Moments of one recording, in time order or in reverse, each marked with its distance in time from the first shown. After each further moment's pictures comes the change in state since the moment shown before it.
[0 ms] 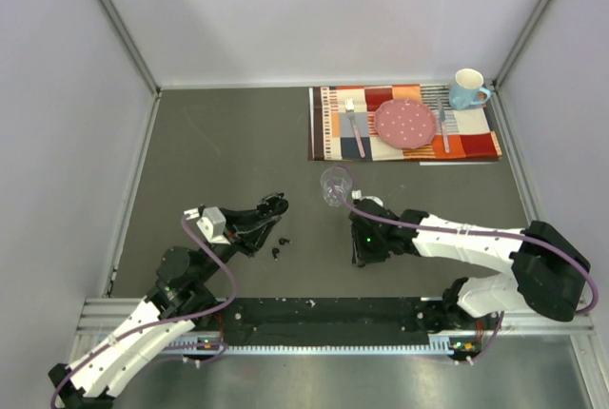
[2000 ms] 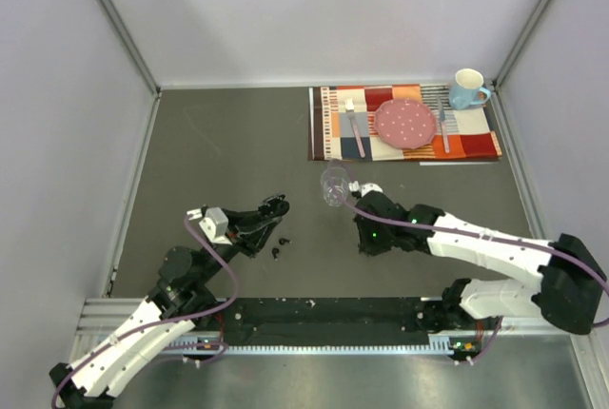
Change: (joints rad) left arm 0.000 -0.002 -0.019 0.000 -0.001 0.000; right arm 0.000 -0.087 0.056 -0.106 0.101 -0.184
